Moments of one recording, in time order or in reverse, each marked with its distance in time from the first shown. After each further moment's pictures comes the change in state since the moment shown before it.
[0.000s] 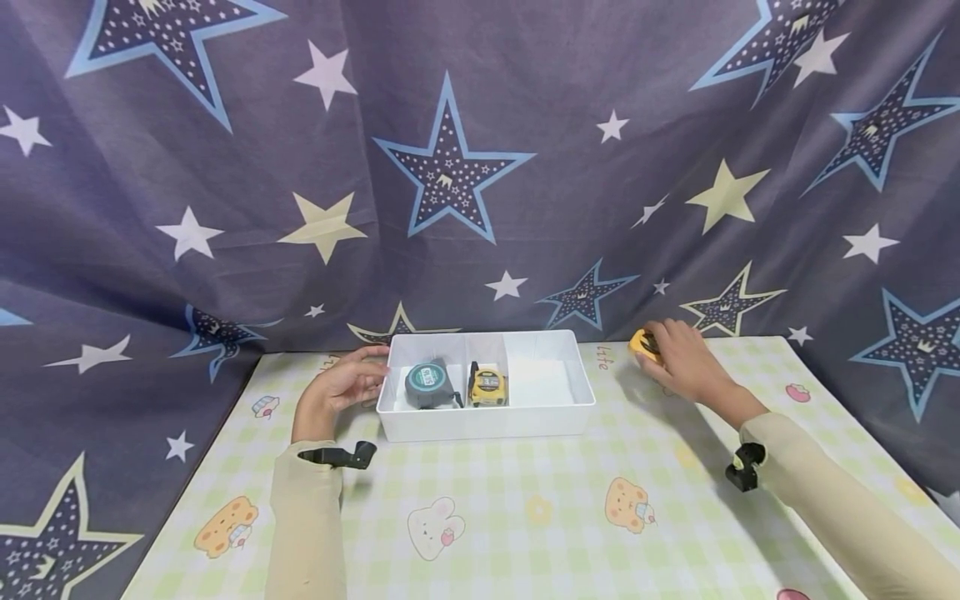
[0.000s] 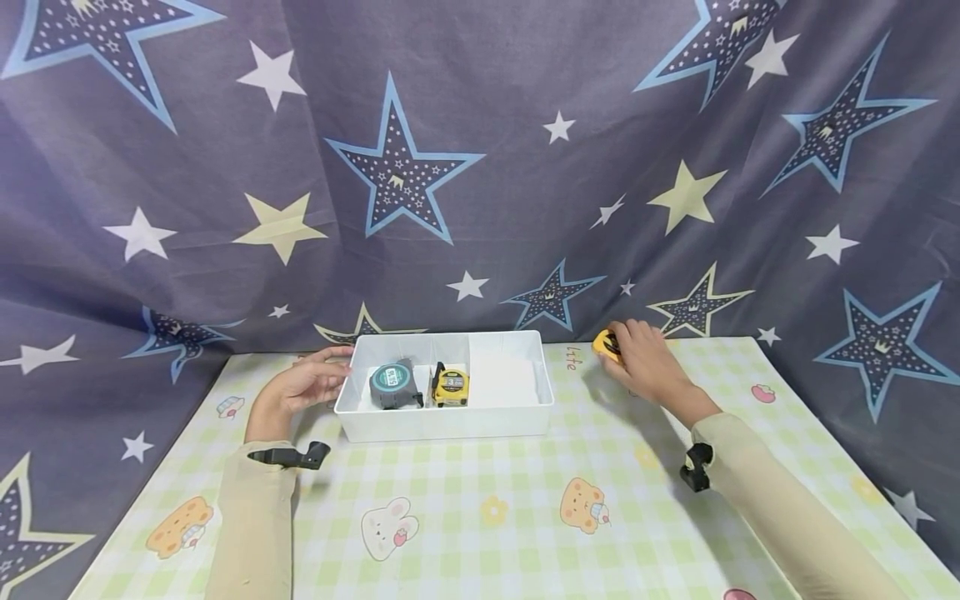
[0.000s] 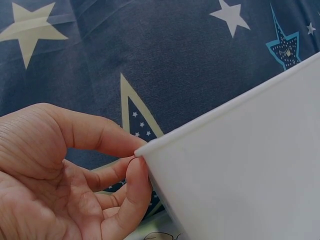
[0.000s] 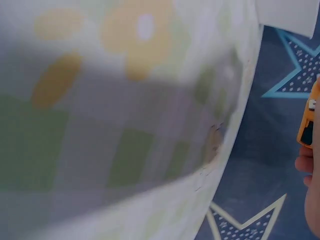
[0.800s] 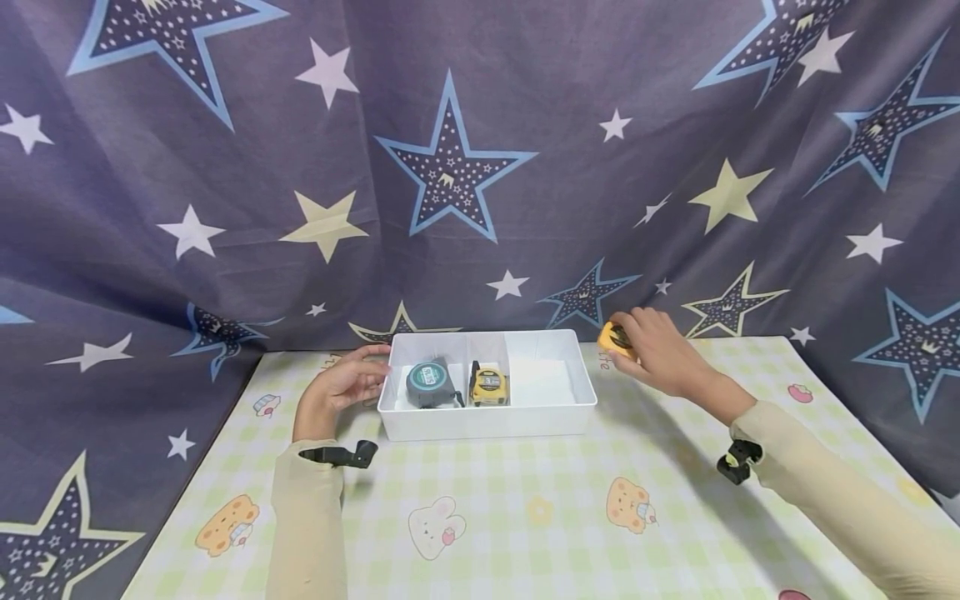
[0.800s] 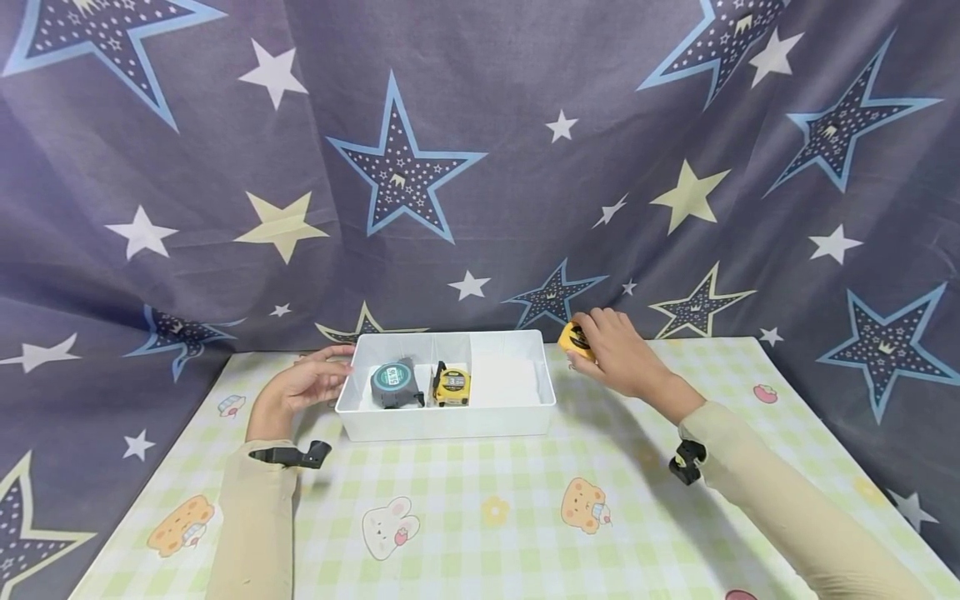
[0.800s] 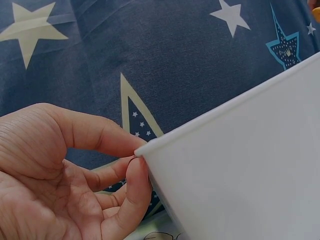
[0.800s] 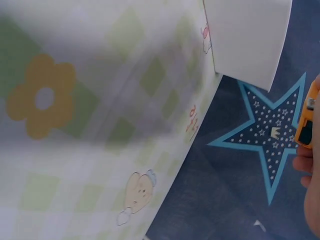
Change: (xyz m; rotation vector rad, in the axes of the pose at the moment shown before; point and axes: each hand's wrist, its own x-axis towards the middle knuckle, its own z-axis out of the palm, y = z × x) left_hand 0.002 -0.002 -0.002 0.019 -0.009 0.016; right_hand 0.030 -0.048 -0.024 0.014 0.056 -0.220
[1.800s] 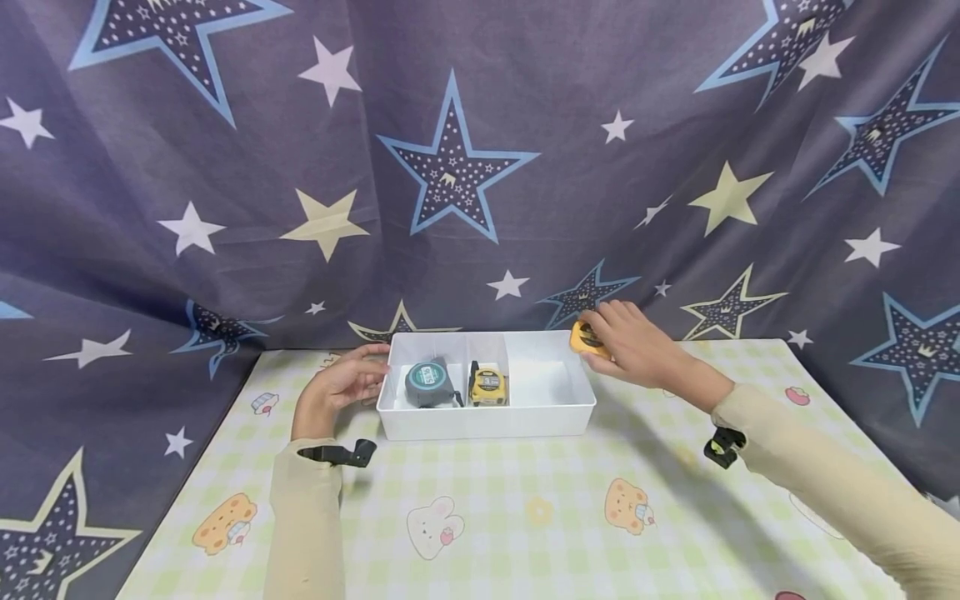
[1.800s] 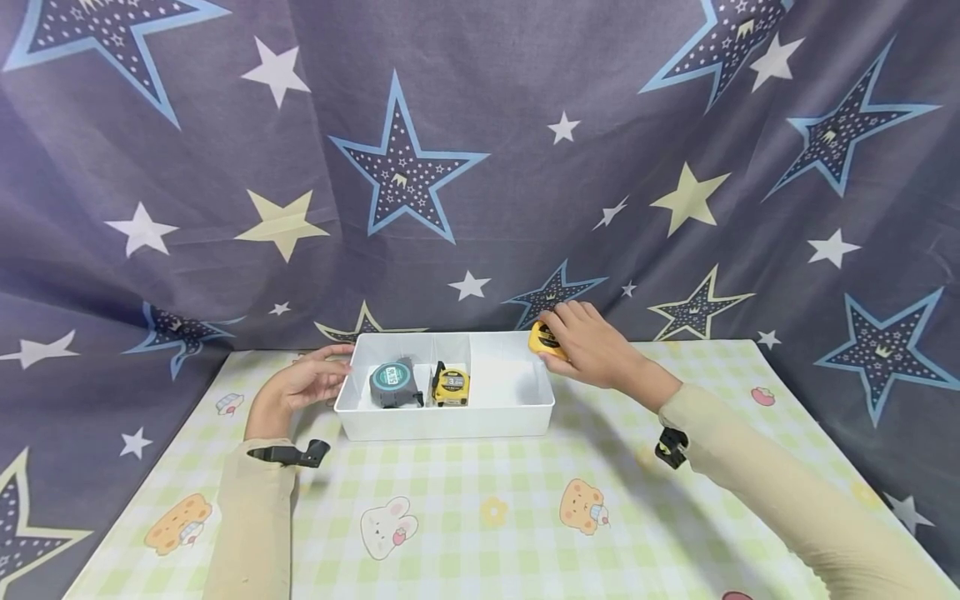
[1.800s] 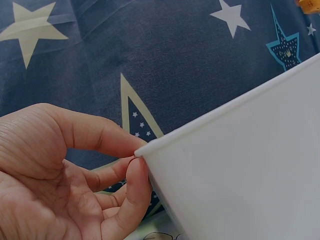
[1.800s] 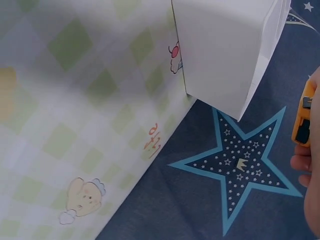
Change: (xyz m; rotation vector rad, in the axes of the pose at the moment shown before) left_hand -0.001 0.001 0.001 -0.017 0.006 -0.008; right_hand 0.036 -0.023 -0.009 -0.047 -0.015 -0.200
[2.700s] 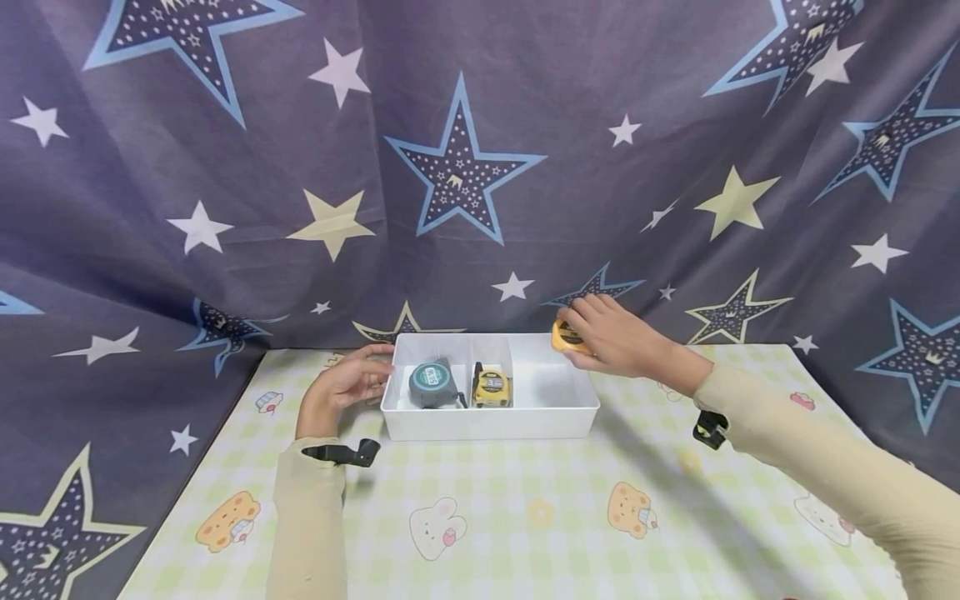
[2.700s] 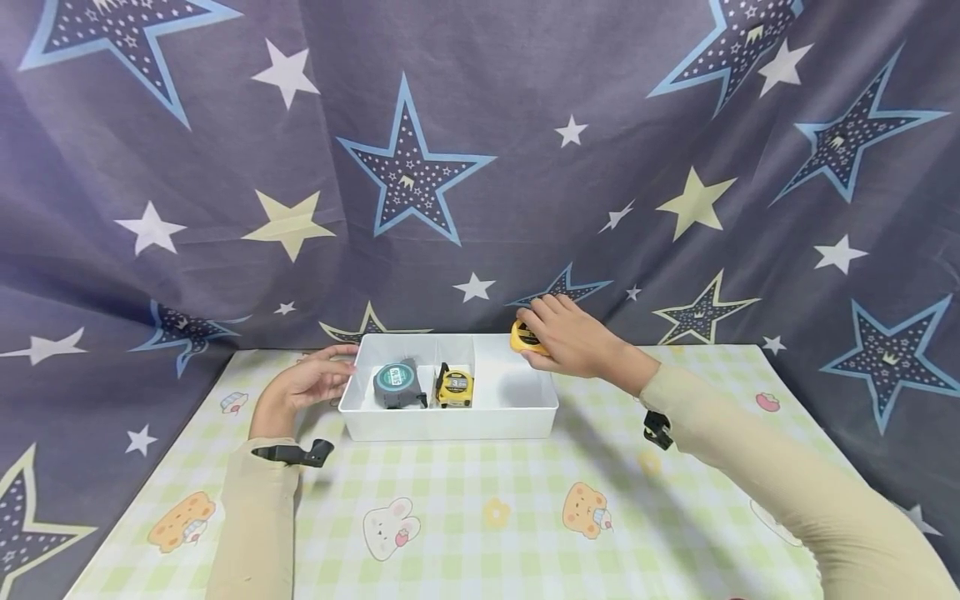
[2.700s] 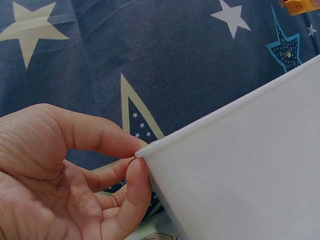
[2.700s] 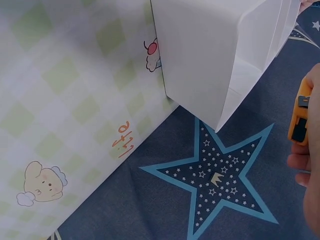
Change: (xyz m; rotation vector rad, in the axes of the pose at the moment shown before) left_hand -0.001 0.000 0.001 0.014 0.003 0.010; right_hand 0.036 -0.011 -0.006 -0.061 -0.115 -0.086
